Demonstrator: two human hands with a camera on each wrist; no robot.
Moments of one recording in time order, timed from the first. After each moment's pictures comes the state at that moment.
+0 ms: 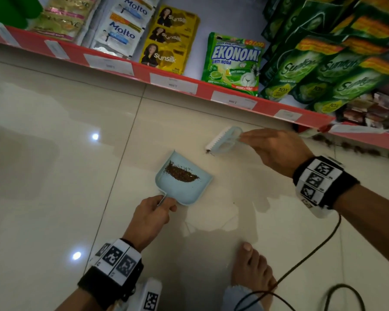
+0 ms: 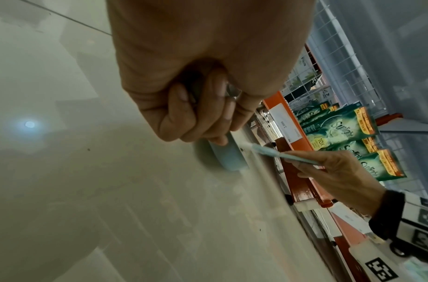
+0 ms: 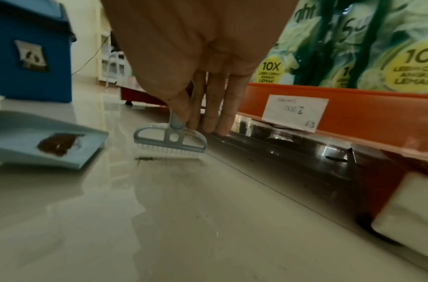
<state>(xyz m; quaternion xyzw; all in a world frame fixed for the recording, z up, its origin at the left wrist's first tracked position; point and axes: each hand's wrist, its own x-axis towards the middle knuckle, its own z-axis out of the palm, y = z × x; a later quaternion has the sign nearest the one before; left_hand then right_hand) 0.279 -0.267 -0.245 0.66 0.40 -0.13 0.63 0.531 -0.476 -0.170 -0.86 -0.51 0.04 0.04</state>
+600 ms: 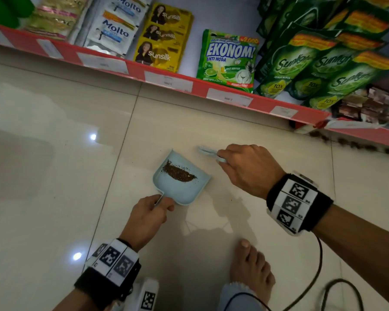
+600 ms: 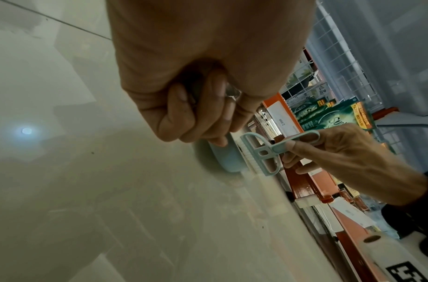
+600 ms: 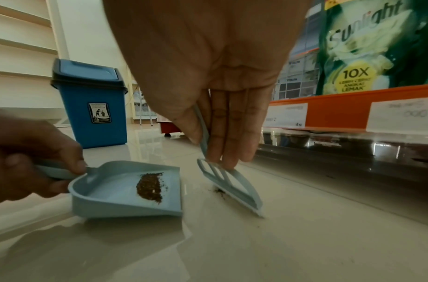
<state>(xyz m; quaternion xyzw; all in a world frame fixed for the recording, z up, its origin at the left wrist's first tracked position) 0.277 -0.268 -0.248 0.67 0.40 -0.13 0.61 0.466 -0.438 -0.162 -0.87 -0.46 0.14 -0.04</state>
